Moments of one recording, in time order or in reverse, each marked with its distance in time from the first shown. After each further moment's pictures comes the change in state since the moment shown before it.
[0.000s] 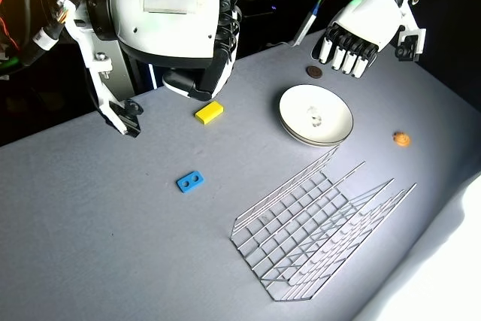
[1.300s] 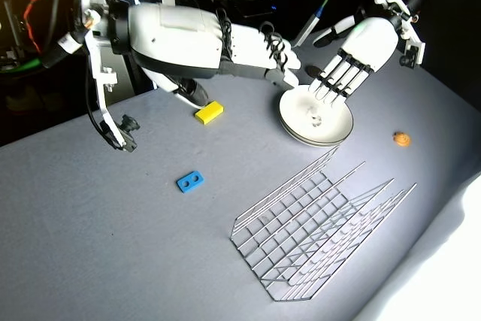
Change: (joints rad) left arm 0.231 -0.084 0.248 0.088 -0.109 0.087; right arm -0.033 -0.040 0.000 -0.127 -0.098 -0.145
